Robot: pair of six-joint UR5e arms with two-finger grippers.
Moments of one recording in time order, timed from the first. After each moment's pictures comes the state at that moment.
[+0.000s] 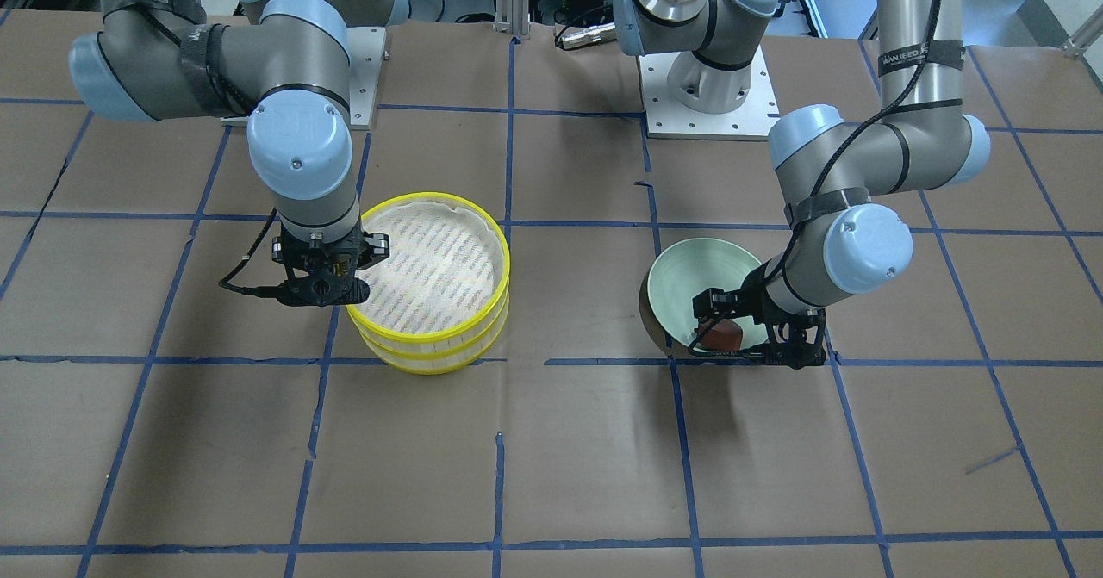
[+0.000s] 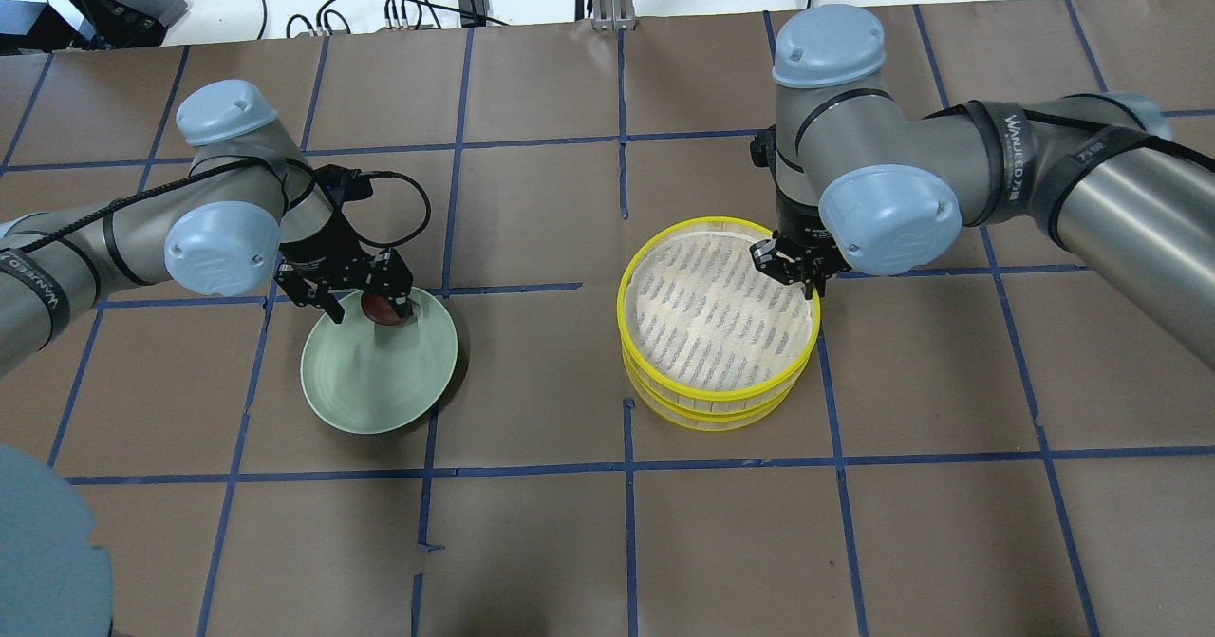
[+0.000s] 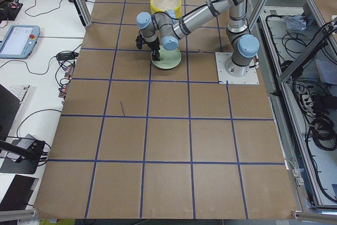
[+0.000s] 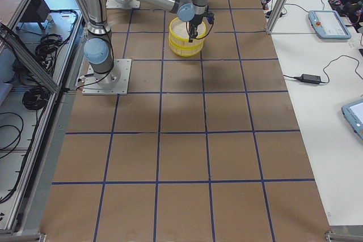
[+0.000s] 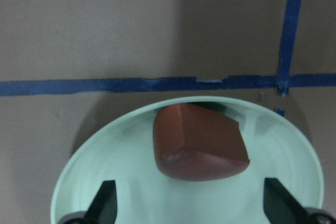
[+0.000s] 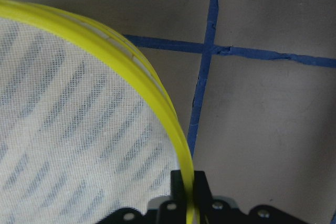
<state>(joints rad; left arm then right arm) -1.40 -1.91 -1.89 -1.14 1.52 0.17 1.71 -1.34 1.81 -1.87 -1.71 0.02</state>
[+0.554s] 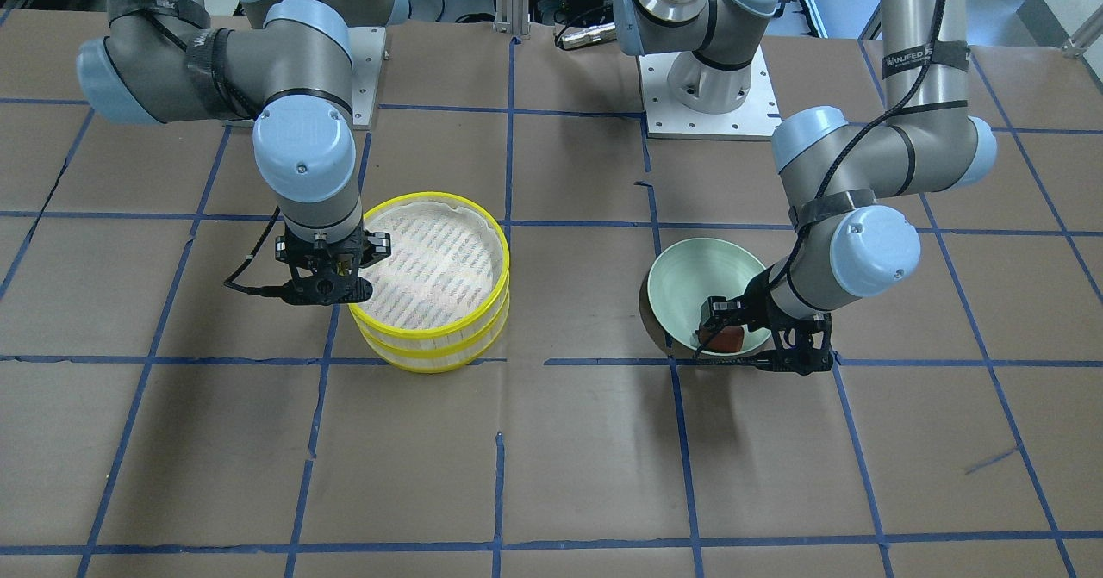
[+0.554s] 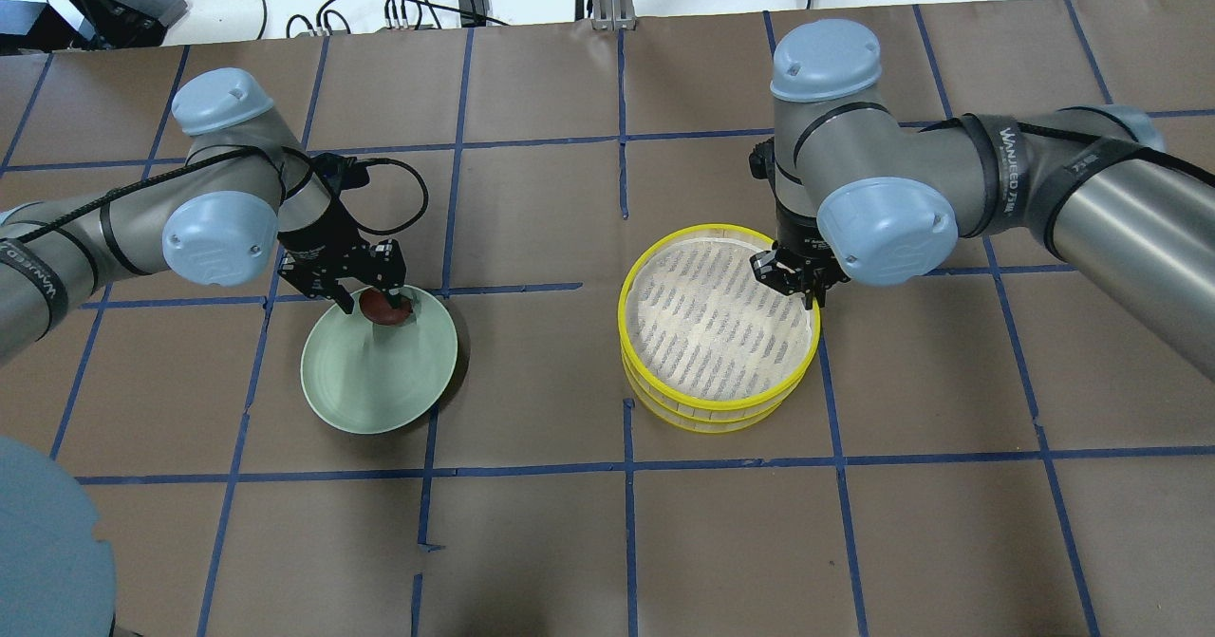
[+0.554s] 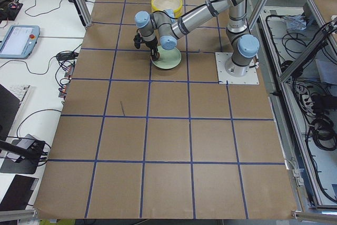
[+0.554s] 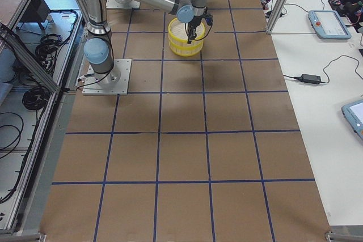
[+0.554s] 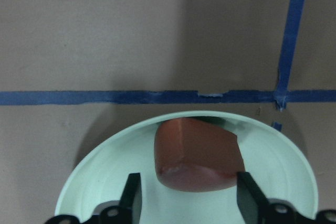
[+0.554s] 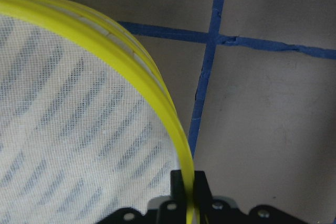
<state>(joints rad) -1.40 -1.92 -1.87 -1.14 1.51 0.14 1.71 -1.34 1.83 -1.87 -1.71 0.02</state>
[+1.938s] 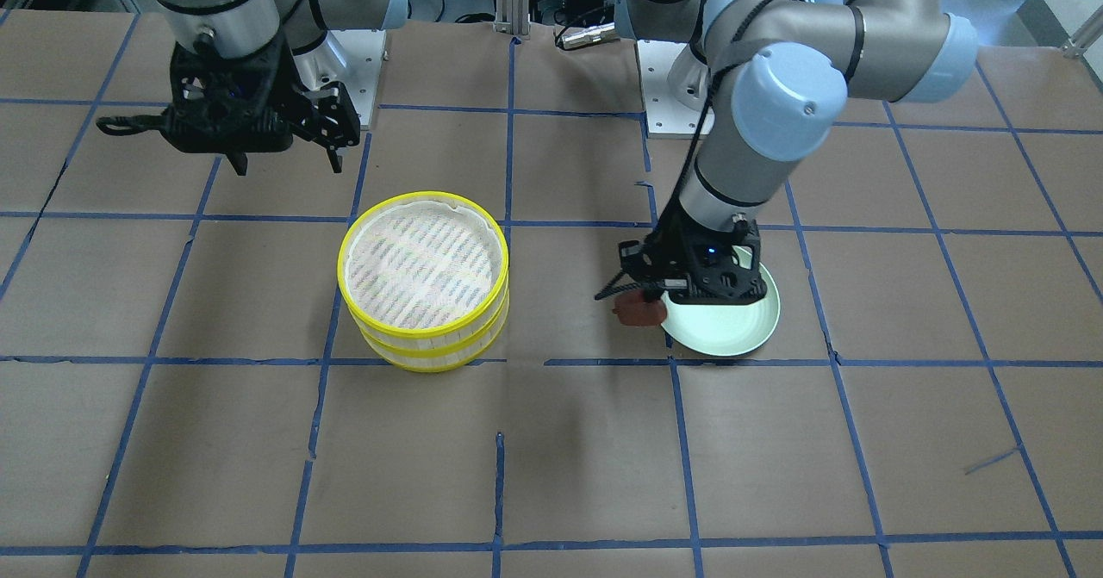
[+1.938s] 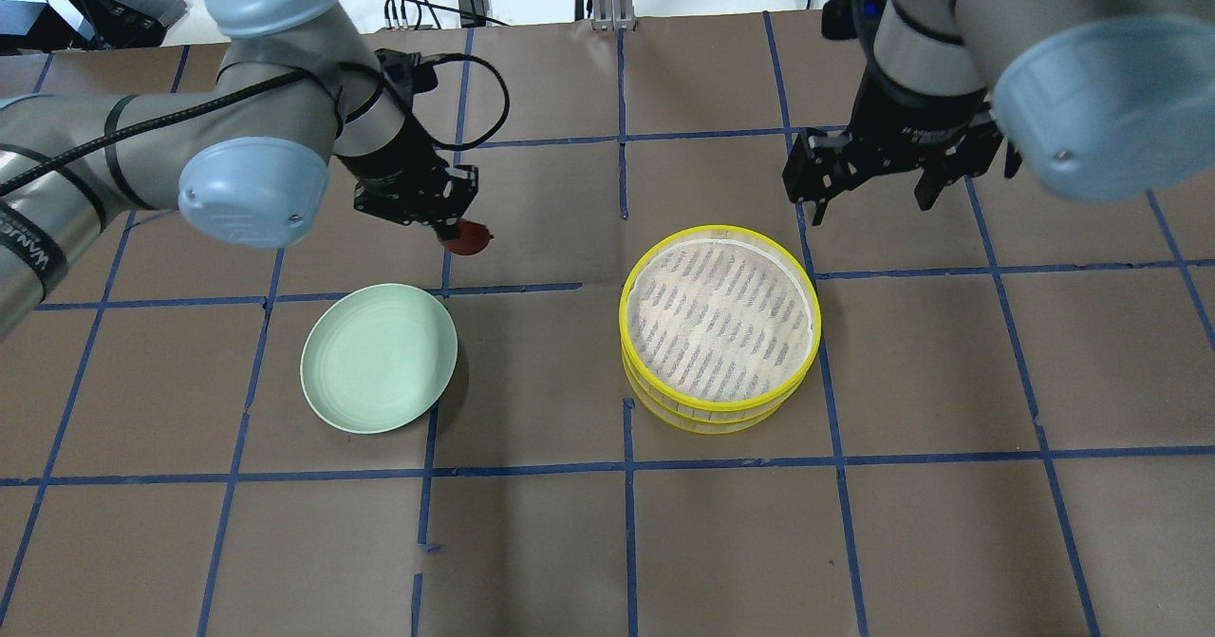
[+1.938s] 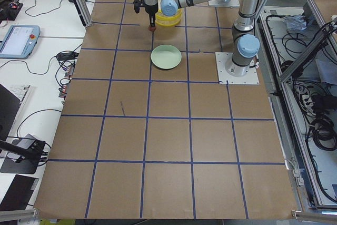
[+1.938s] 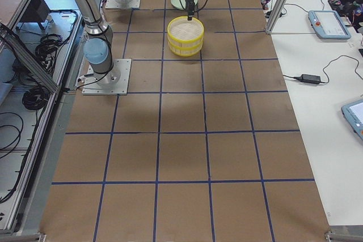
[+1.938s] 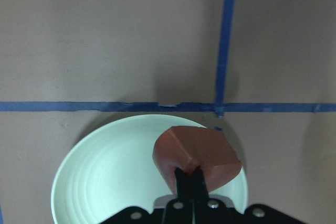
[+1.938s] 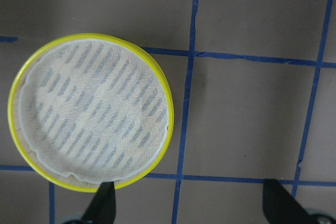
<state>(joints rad) -1.68 -1.75 -1.70 -1.22 1.42 -0.20 1.64 -1.59 1.56 -1.54 -1.59 -0.01</state>
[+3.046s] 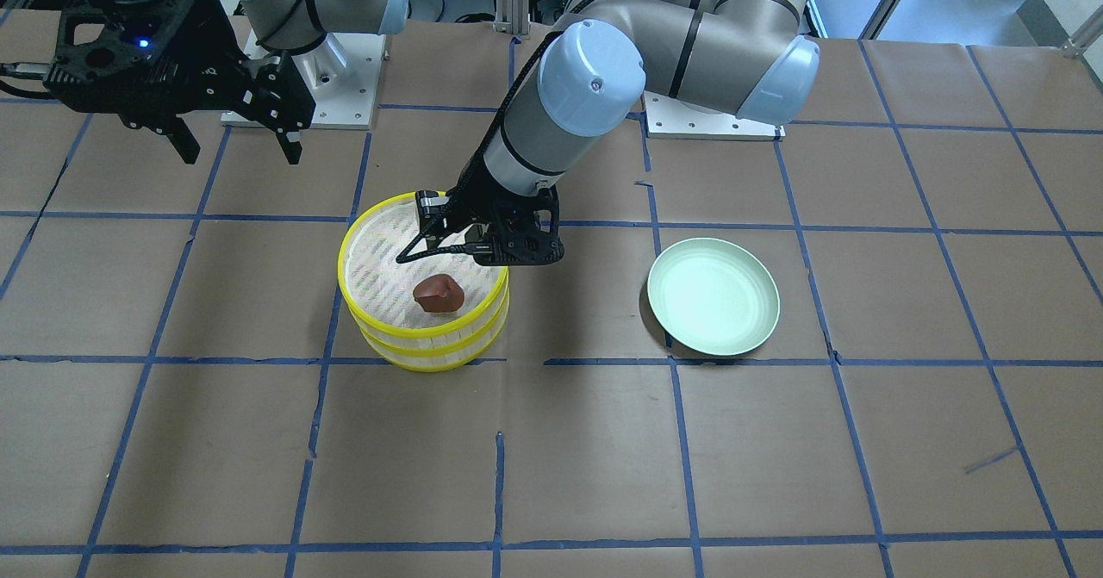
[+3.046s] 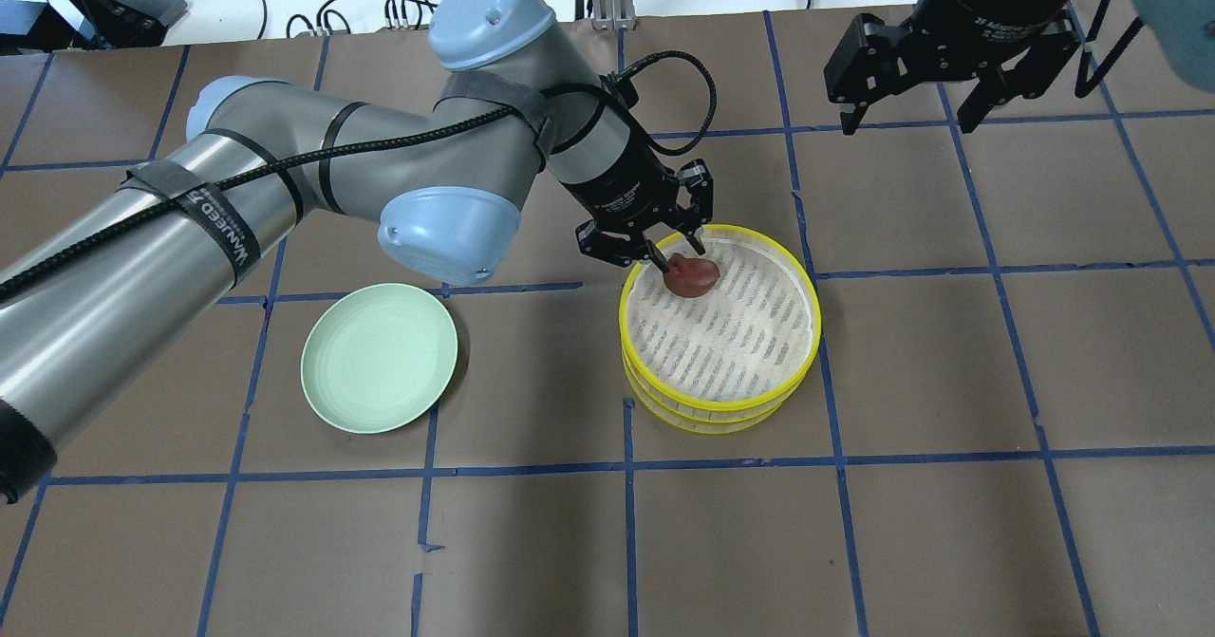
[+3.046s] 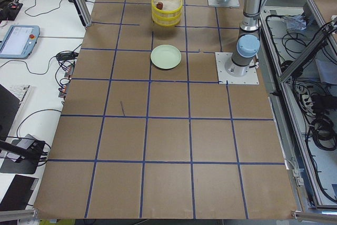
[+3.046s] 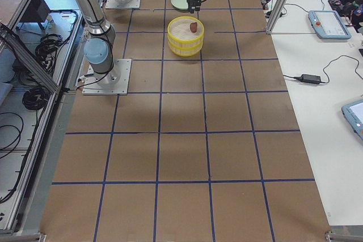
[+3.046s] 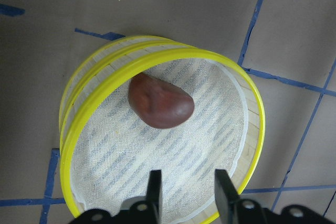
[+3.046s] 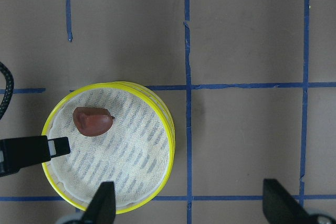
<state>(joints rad) -1.91 -1.85 -1.65 -1.13 1.12 -0.63 1.57 -1.59 1.50 -1.55 -1.54 0.01</state>
